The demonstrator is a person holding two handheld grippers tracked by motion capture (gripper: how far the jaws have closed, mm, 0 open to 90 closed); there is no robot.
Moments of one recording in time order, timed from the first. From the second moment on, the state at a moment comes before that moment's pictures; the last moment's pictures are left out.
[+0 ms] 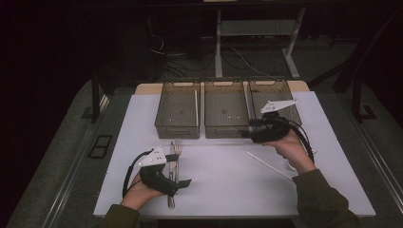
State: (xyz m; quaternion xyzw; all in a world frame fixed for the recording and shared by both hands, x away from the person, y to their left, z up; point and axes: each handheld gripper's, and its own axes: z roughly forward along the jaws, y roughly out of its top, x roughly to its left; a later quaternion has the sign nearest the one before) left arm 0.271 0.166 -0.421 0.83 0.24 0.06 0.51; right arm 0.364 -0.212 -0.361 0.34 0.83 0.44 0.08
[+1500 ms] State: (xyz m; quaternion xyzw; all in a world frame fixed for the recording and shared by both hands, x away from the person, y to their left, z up) left arm 0.270 0.169 -0.420 0.83 0.24 0.06 0.50; right arm 0.297 -0.291 -0.413 0.36 0.89 0.29 0.05
